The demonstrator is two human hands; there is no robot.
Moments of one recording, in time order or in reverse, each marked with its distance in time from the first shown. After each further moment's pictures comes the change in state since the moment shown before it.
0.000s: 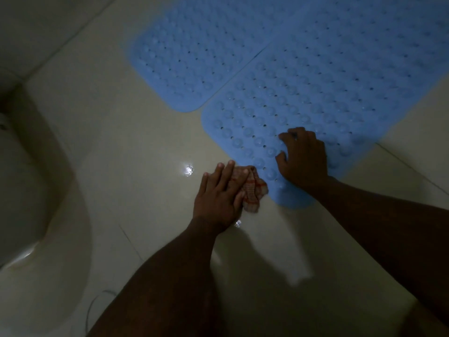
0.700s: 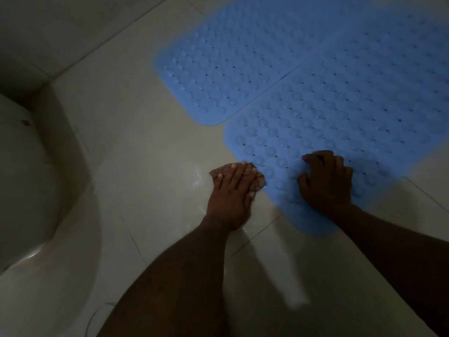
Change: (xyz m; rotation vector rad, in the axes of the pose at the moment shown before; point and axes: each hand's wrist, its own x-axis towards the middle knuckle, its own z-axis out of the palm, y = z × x) left_hand 0.040 -0.026 0.002 -0.218 0.134 -0.022; right_hand 0.003 -0.003 0.008 -0.055 0.075 0.033
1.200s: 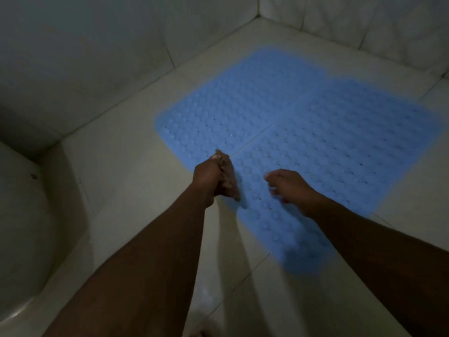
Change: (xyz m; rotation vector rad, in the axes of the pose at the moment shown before) left_hand 0.118 0.026 -0.146 -1.246 0.111 -0.833; right_hand 0.082 -0.052 -0.076 0.931 -0.495 0.464
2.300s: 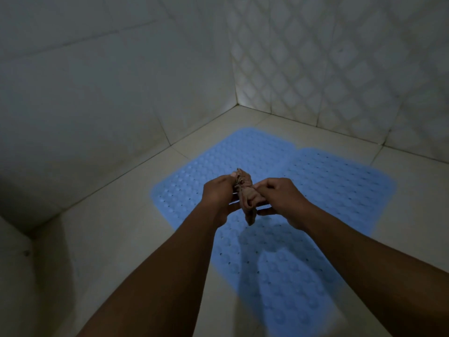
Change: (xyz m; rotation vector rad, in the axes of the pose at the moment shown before) left_hand -0.087 0.122 0.072 -0.098 -0.178 0.185; right_hand -0.044 -0.119 -0.075 0.234 0.047 -0.292
